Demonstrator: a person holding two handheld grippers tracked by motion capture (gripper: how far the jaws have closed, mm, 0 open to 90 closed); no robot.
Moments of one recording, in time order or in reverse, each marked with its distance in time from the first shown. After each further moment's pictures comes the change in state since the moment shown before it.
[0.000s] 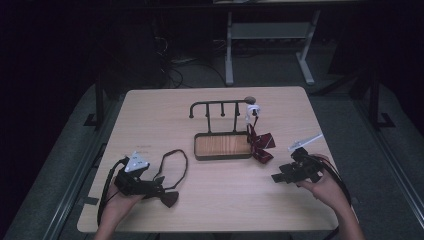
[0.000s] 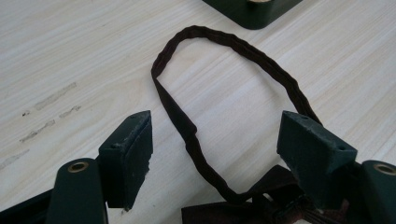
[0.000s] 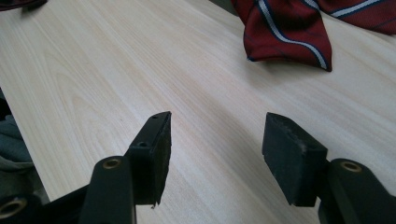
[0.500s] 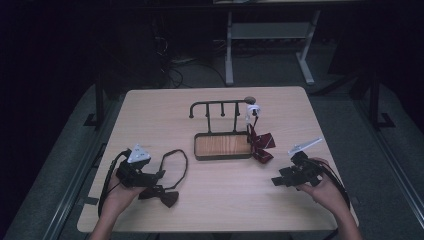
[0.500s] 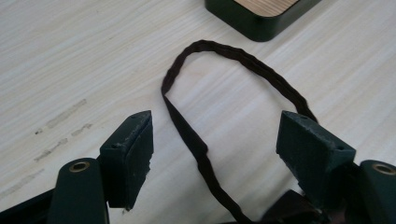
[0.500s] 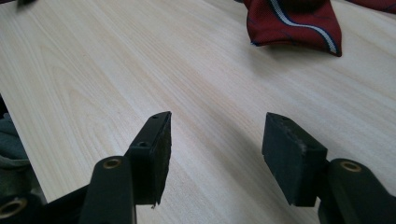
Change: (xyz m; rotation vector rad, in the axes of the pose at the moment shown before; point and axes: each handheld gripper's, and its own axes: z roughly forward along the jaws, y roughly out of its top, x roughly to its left) left arm 0.010 0.019 0.005 0.038 0.004 0.017; right arm 0.000 -0.009 0.007 0.001 0.005 0.006
